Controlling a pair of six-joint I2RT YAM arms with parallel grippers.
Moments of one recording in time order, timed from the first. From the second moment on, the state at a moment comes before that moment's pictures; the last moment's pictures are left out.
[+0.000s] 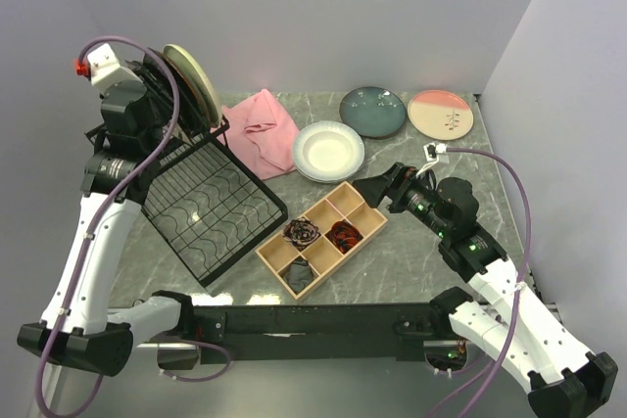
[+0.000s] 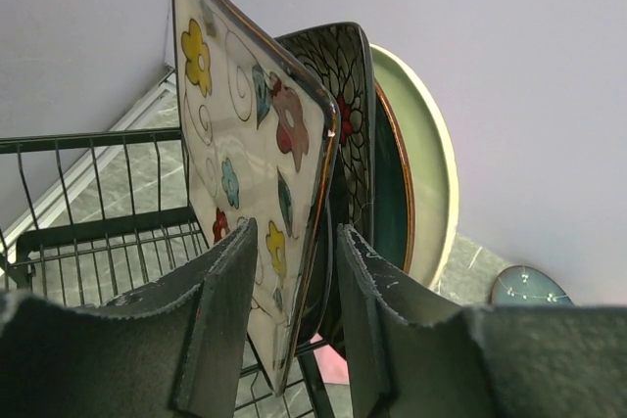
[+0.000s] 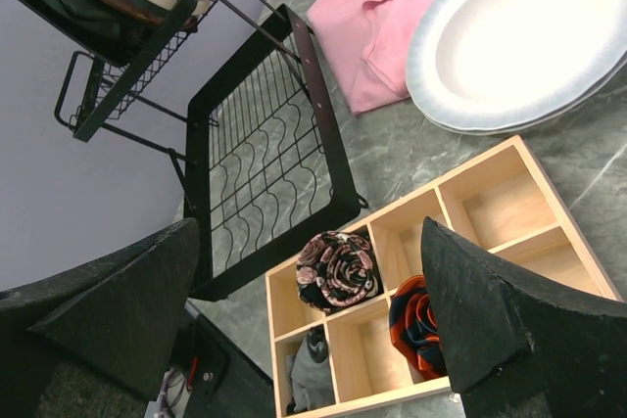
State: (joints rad) left arm -0.19 1.11 1.42 -0.44 -0.52 -0.47; right arm 0.47 0.70 0.64 -0.09 -0.17 0.71
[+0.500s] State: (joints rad) left arm -0.19 1.15 1.42 -0.42 -0.58 -0.45; right arm 0.47 0.69 0.64 -0.09 -0.17 0.71
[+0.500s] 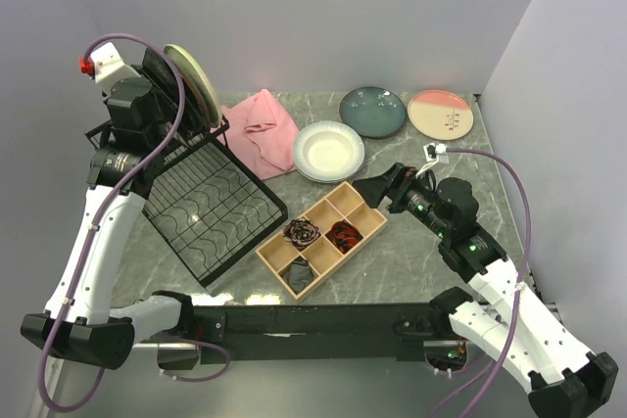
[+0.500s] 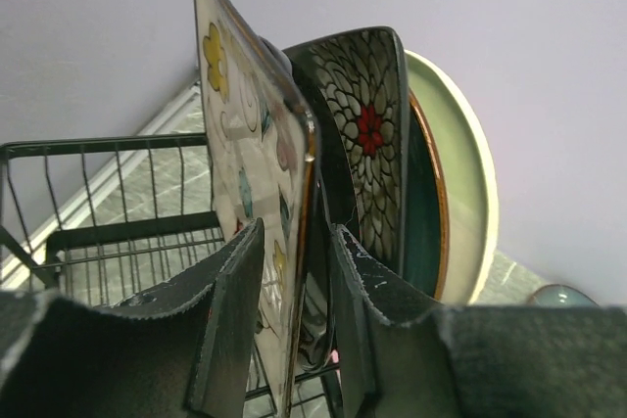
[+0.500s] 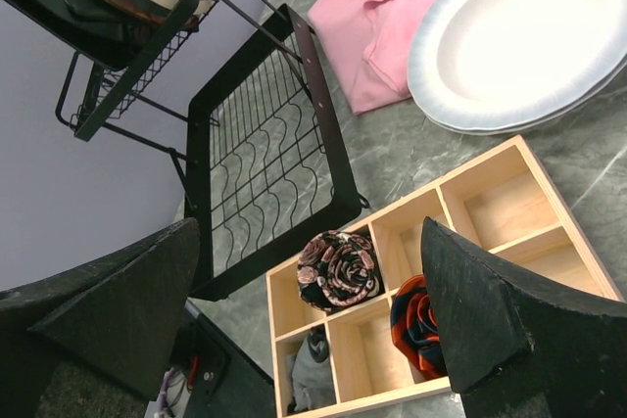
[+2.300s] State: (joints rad) left arm -0.12 1.12 1.46 -0.49 -0.58 -0.40; right arm 0.49 0.67 0.64 -0.10 -0.17 0.71
